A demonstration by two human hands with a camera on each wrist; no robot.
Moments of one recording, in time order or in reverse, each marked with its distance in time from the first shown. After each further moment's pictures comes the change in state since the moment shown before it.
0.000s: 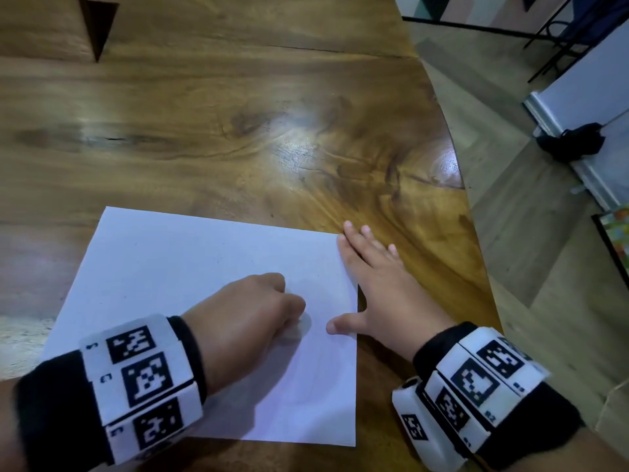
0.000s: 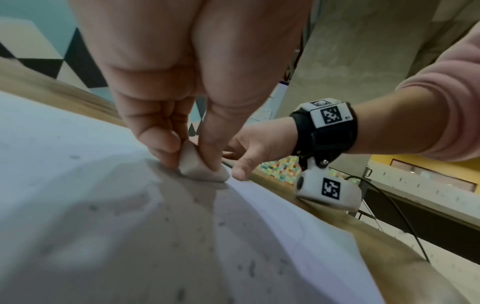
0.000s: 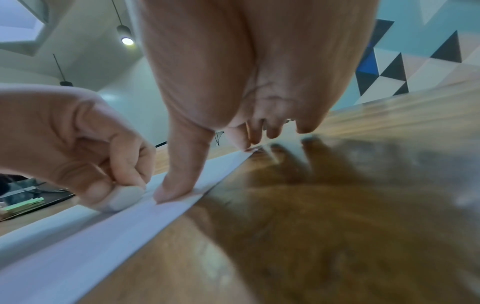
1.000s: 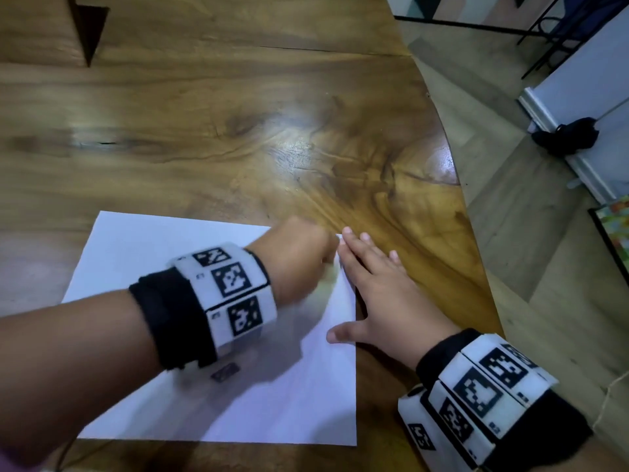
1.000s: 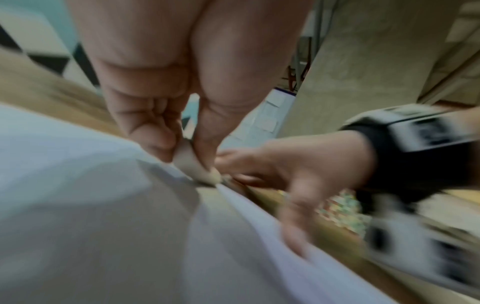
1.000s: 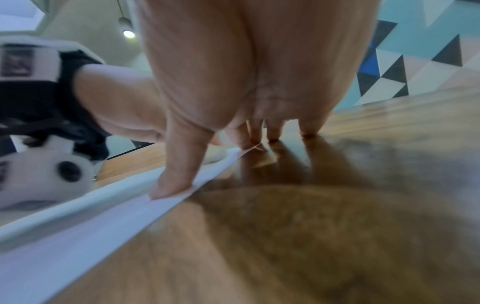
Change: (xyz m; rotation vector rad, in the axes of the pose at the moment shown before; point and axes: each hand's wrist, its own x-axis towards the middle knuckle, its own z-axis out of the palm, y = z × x) left_hand 0.072 0.018 -0.021 0.122 0.075 -0.072; right_hand -0.008 -0.001 0.003 -0.004 -0.020 0.029
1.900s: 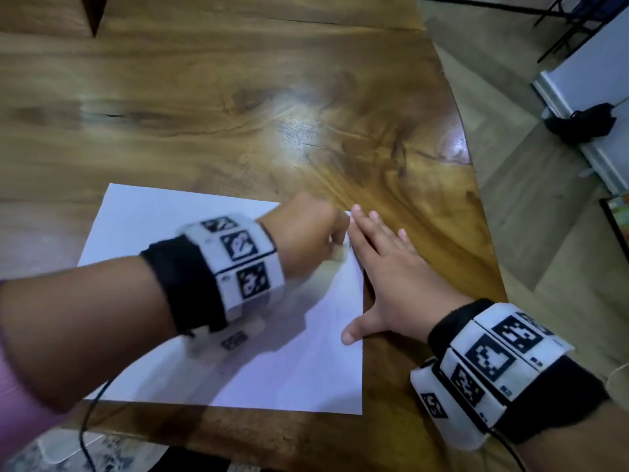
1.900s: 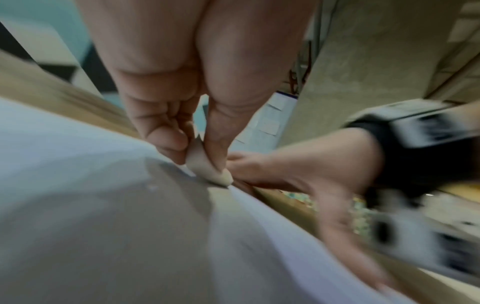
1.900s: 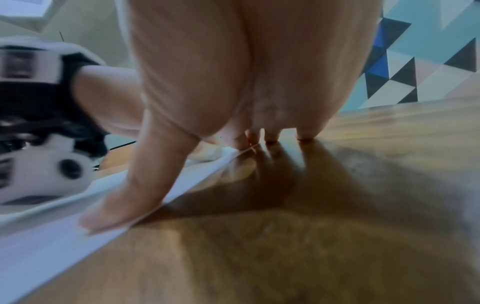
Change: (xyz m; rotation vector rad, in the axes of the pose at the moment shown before) left_hand -0.005 0.001 0.001 -0.043 0.038 0.077; right_hand -0.003 -0.001 -0.002 -0.116 -0.093 -0.003
